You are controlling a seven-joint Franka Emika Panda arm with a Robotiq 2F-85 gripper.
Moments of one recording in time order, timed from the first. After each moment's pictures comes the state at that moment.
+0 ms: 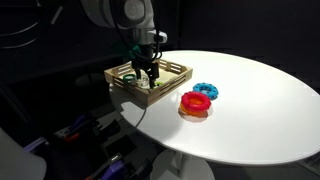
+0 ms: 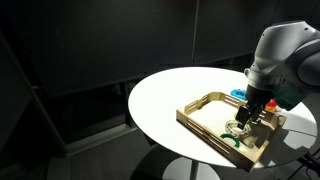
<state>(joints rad) 0.10 0.13 0.08 -2.54 -0.06 2.64 0.23</state>
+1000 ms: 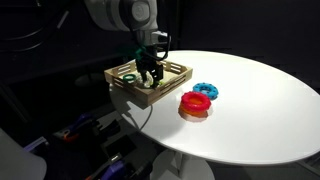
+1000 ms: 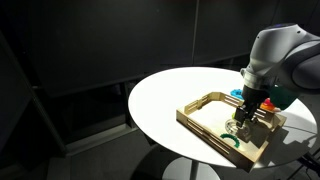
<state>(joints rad) 0.12 0.18 0.04 -2.50 -0.15 2.66 0.25</state>
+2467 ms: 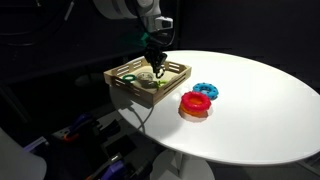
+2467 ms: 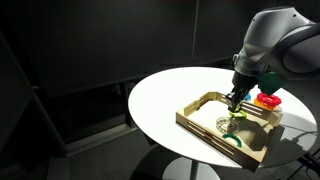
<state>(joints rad) 0.14 0.16 0.04 -2.41 -0.16 2.65 0.28</state>
